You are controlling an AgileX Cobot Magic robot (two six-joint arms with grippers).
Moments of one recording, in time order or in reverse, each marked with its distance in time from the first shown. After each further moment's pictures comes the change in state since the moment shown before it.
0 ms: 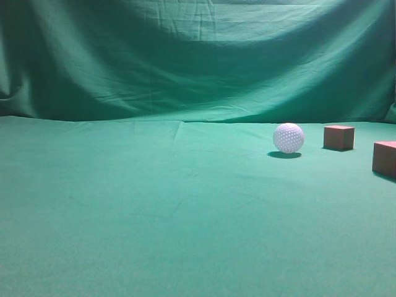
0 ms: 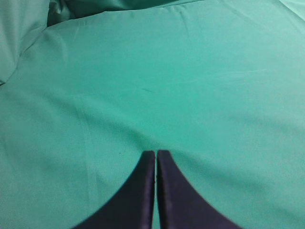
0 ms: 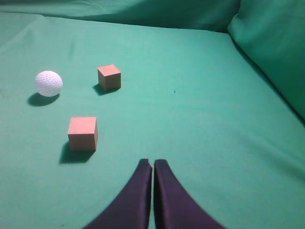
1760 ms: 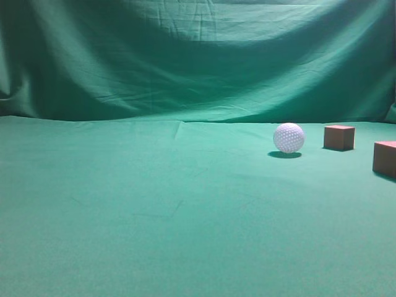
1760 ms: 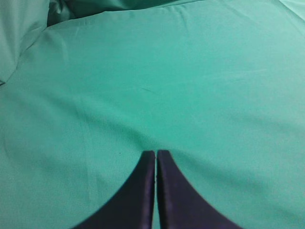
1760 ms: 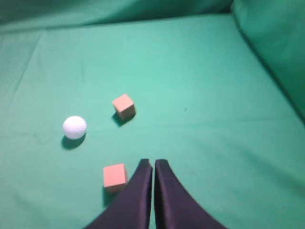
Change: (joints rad) left arm 0.000 0.000 0.000 0.000 0.000 0.000; right arm 0.013 0.609 -0.647 0.072 0.287 0.125
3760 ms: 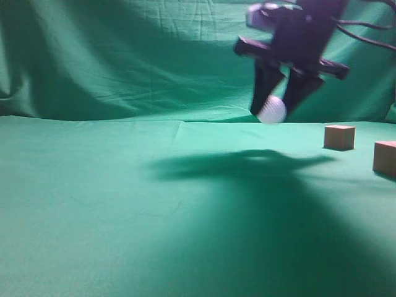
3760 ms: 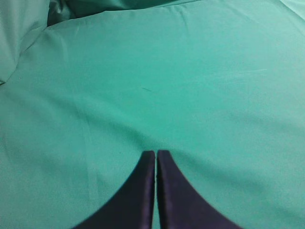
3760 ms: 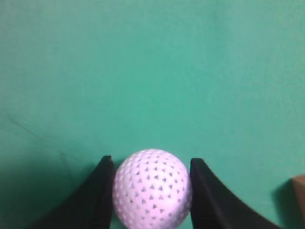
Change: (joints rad) left arm 0.000 0.000 0.000 0.000 0.000 0.000; right arm 0.253 1.401 -0.868 0.326 0.050 -0.340
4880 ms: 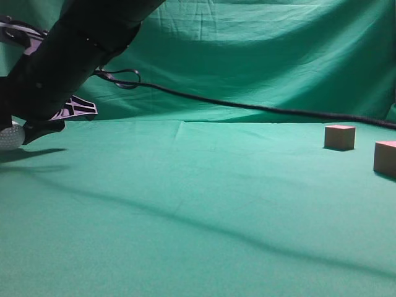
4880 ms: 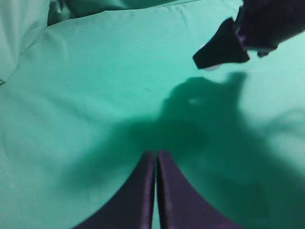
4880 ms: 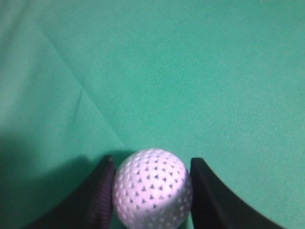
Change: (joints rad) left arm 0.000 0.000 0.000 0.000 0.000 0.000; right arm 0.528 0.589 -0.694 0.222 -0.384 -0.194
